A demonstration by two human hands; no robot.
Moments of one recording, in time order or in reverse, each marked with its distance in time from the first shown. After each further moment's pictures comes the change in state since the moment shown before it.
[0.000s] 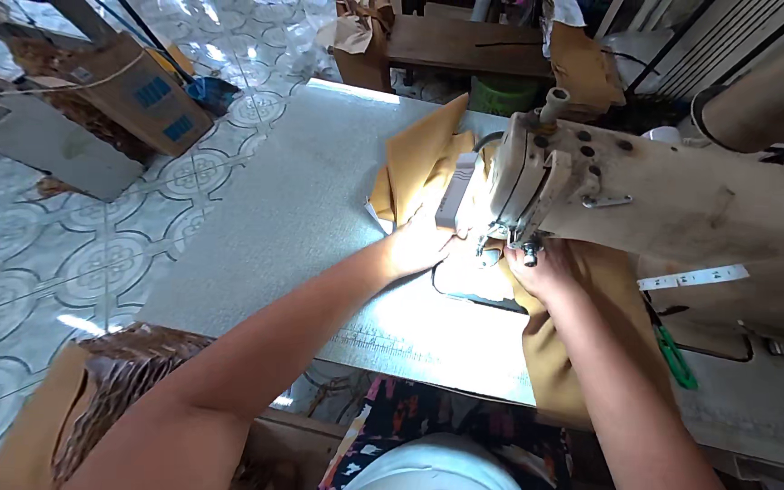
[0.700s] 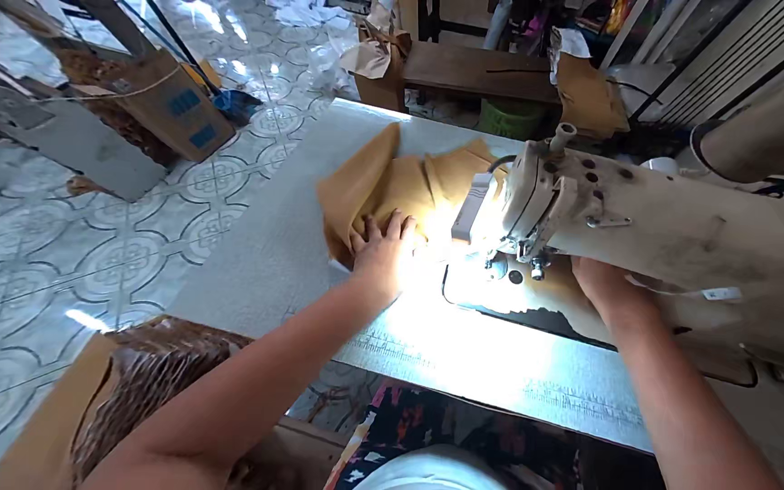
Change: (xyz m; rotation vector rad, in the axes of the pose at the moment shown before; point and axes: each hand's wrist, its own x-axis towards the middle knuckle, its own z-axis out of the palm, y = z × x) left_hand -0.033 0.036 -0.054 0.198 -0.358 -0.906; right_hand -0.005 0.038 -0.040 0.035 -0.014 0.330
